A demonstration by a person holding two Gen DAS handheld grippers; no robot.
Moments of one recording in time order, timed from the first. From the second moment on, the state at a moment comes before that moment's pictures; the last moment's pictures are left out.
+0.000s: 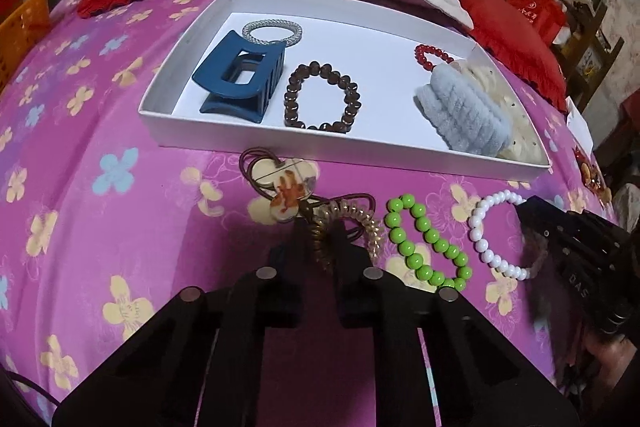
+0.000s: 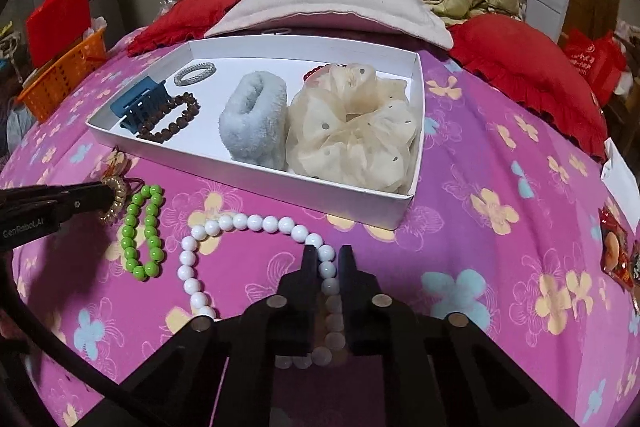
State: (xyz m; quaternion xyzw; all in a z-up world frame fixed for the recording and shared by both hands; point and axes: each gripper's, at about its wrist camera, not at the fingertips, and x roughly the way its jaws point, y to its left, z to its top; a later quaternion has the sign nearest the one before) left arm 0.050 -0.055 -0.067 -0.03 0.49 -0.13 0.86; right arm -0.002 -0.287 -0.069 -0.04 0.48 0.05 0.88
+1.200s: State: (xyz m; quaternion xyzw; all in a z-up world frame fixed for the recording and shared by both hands) left arm 0.092 -0.045 0.023 -0.02 0.44 -0.14 0.89; right arm 0.044 -0.265 0.075 -0.05 0.39 0.09 0.91
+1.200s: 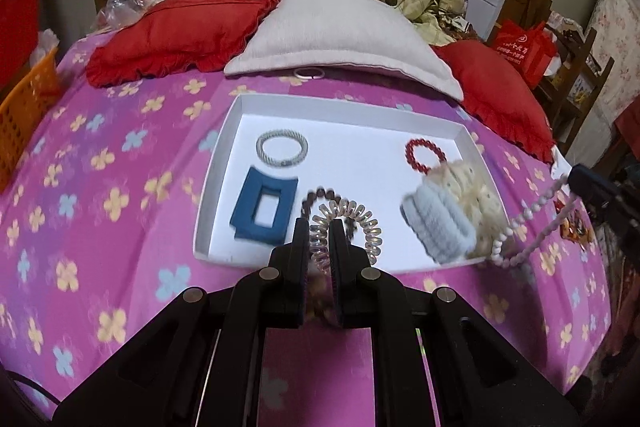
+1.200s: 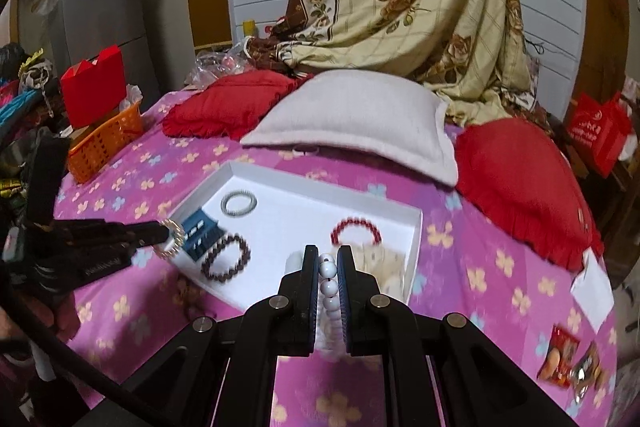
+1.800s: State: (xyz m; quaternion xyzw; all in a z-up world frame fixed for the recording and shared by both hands) left arm 0.184 -0.072 -0.014 0.00 0.47 -0.12 0.87; right arm 0.178 -0.223 0.014 -0.01 0.43 0.12 0.89
